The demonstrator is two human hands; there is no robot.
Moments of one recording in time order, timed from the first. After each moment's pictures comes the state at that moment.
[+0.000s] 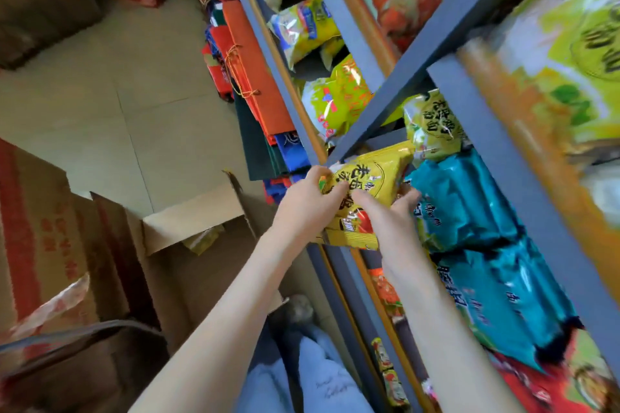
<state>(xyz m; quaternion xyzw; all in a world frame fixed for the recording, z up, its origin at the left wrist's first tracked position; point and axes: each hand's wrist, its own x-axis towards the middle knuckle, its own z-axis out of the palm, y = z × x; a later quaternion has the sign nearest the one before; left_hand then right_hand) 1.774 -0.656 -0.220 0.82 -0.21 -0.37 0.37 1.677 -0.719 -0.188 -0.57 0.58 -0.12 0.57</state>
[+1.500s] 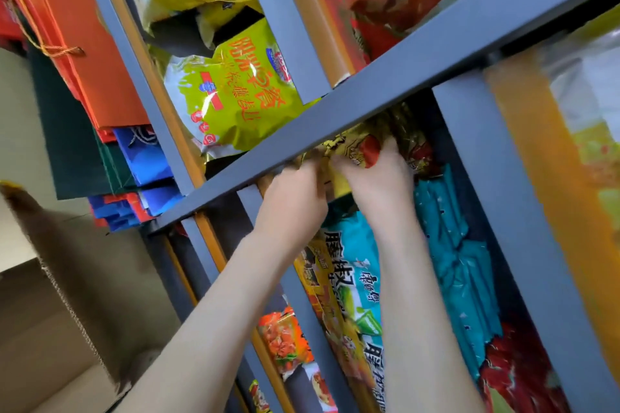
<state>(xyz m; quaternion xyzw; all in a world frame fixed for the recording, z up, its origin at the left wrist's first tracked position) 1.776 -0.815 -0.289 0.73 -0.36 -0.33 0.48 1.729 -0.878 -0.209 -0.79 0.61 -0.04 0.11</state>
